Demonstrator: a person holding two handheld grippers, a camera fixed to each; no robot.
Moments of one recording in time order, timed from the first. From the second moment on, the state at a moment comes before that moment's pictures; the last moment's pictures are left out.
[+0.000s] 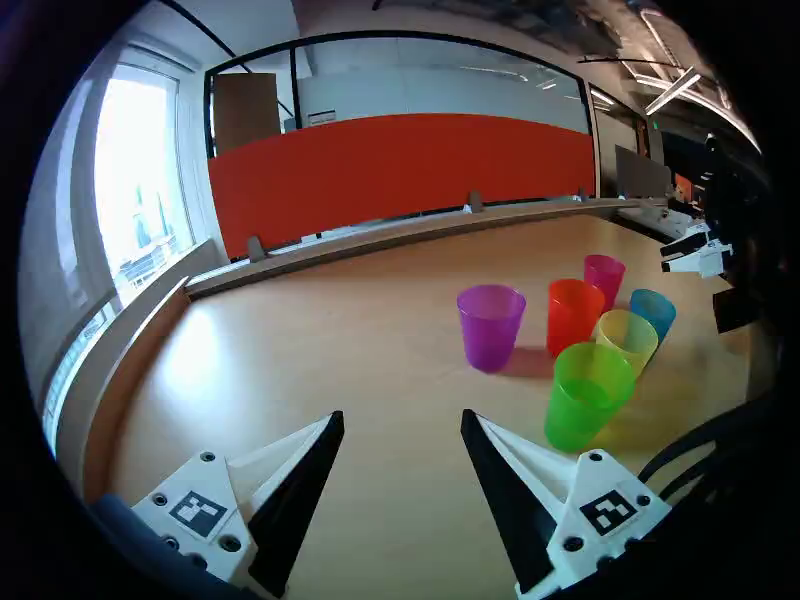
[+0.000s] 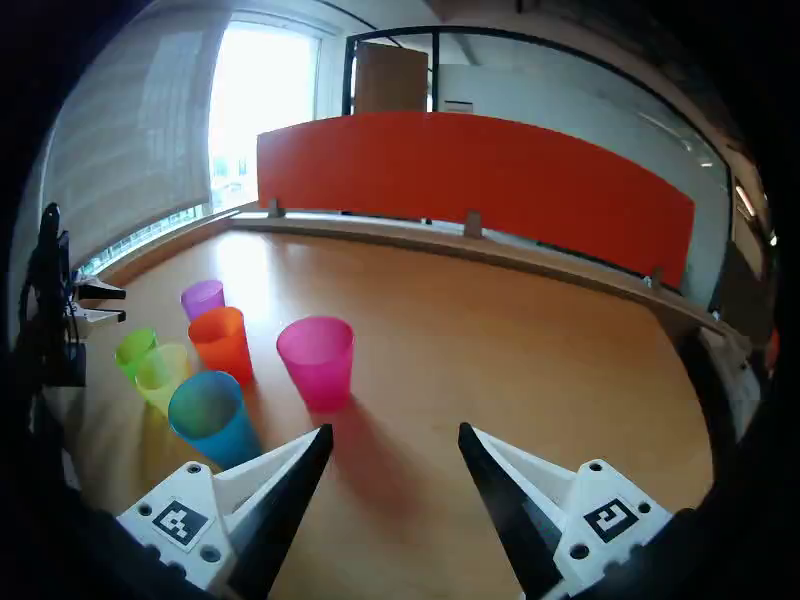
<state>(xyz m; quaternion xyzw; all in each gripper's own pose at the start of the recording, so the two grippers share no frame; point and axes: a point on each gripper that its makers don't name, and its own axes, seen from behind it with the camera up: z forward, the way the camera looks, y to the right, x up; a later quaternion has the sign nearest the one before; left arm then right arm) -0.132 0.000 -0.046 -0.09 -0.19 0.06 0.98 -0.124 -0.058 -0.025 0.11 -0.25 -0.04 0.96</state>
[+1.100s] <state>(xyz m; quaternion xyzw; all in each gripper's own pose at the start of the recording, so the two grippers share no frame) -0.062 -0.021 -0.029 0.02 -0.04 -0.03 1.00 -0.040 -0.012 0.008 -0.02 -0.06 -0.02 1.00</state>
